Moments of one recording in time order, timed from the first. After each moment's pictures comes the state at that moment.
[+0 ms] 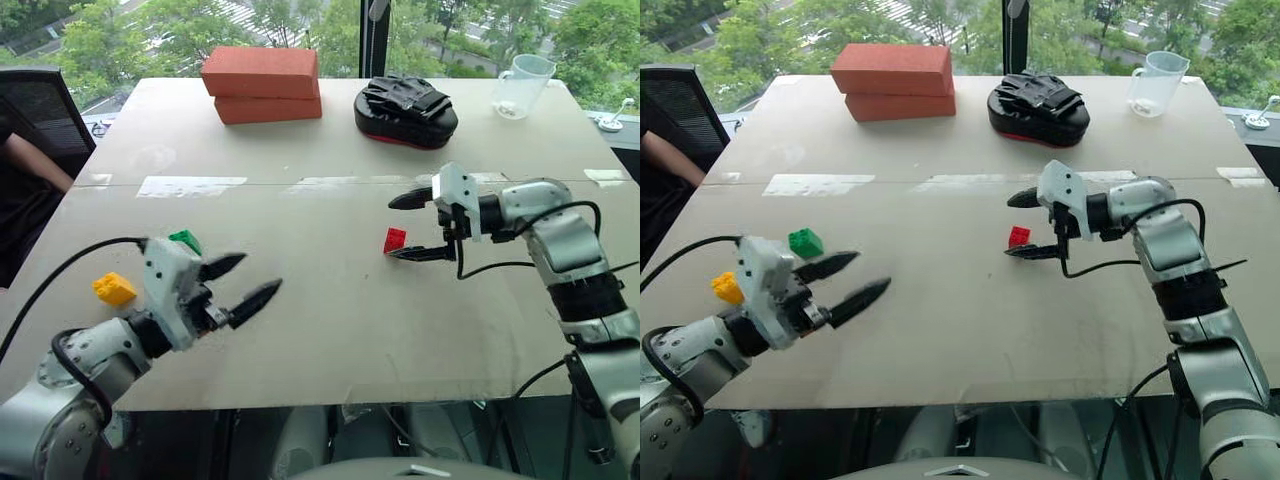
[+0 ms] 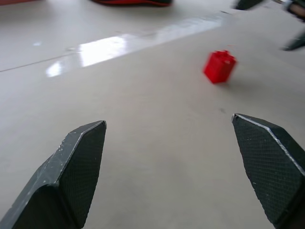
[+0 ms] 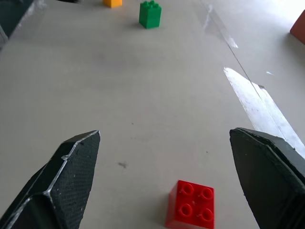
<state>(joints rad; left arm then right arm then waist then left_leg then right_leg) 0.18 0.71 0.46 -0.63 -0.79 0.68 -0.52 -0.66 -0.56 0.15 -0.01 0.27 0.35 1.27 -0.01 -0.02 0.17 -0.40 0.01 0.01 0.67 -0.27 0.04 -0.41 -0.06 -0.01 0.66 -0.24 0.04</state>
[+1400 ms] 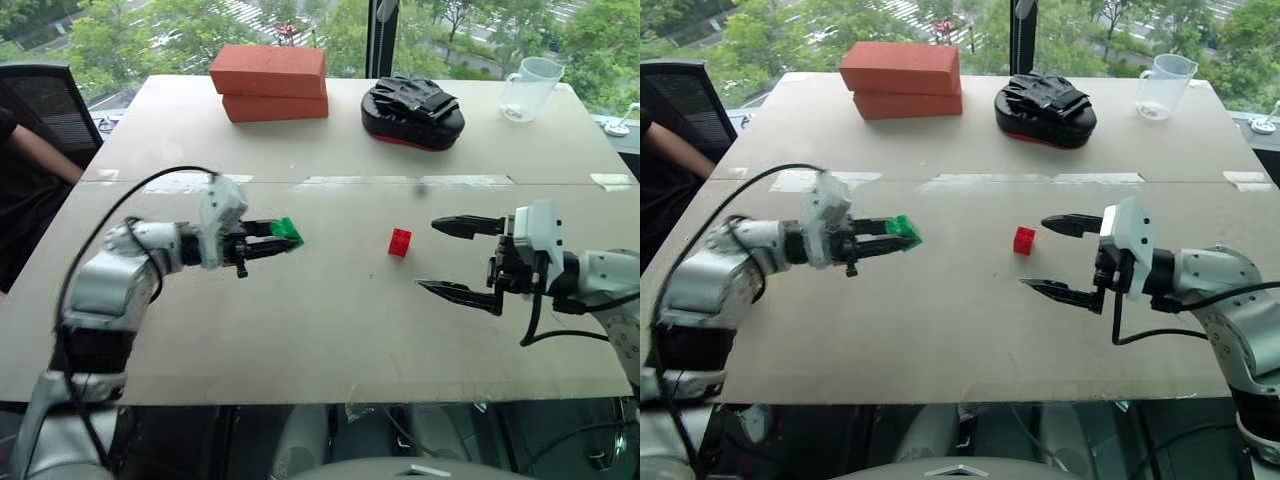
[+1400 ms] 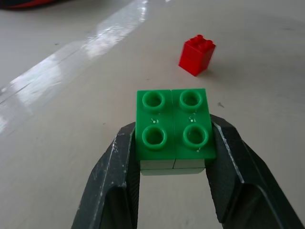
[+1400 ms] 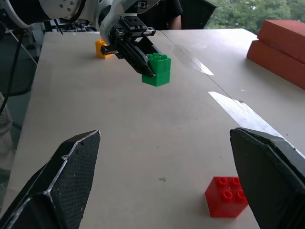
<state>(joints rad) -0.54 0.81 -0.09 0.14 -0.41 0.37 -1.28 -0.20 -0.74 -0.11 -0.55 0.62 0.50 0.96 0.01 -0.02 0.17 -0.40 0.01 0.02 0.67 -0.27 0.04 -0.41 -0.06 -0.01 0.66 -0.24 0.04</state>
